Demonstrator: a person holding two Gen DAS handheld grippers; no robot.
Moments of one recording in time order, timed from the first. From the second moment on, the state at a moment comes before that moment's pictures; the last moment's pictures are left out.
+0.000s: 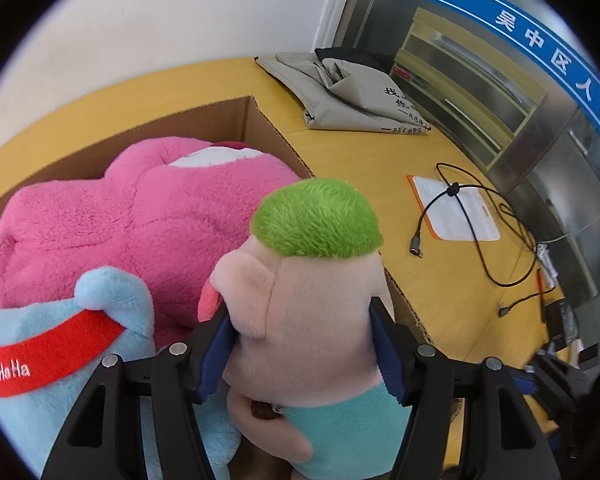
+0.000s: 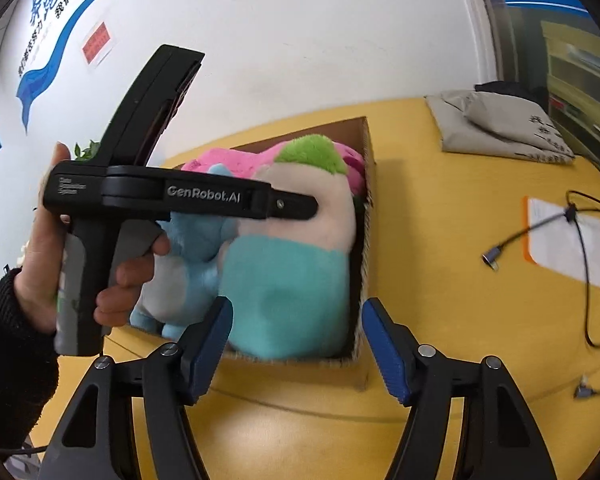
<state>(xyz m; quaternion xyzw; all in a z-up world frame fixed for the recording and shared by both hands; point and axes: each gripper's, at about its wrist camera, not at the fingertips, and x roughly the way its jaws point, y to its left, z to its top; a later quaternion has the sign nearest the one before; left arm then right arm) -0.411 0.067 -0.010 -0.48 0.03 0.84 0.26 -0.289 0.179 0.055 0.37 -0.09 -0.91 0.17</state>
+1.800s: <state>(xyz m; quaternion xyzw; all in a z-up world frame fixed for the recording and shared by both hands) -0.103 -0.138 0.024 -0.32 -0.05 0.94 0.09 -0.132 0.080 0.089 0.28 0.05 -0.96 0.05</state>
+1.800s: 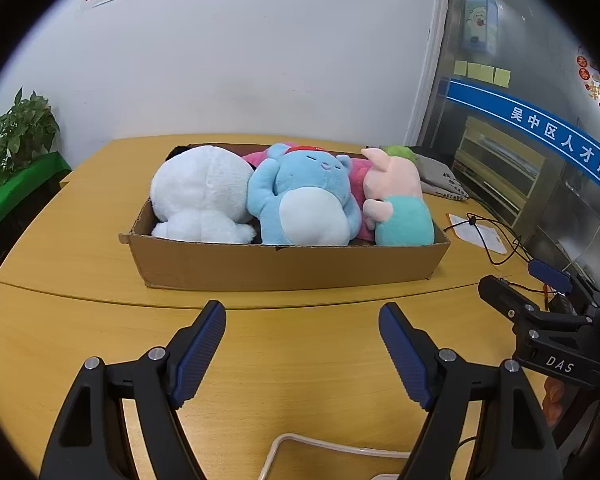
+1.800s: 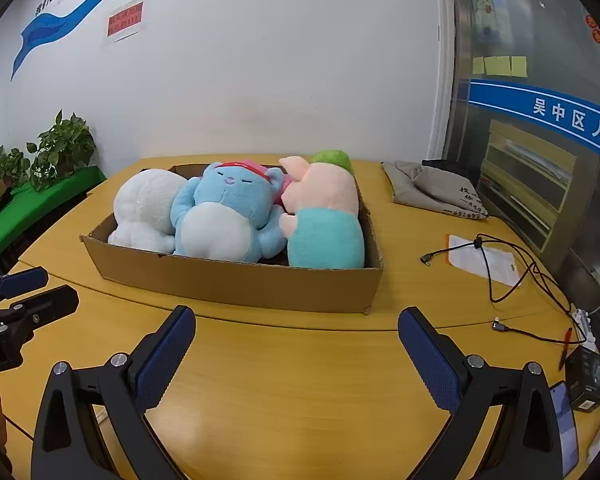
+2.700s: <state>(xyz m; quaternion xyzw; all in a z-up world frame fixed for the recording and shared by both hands) -0.104 -0.128 0.015 -0.35 -0.05 0.93 0.12 -0.126 0.083 0.087 0.29 0.05 -0.96 0.04</state>
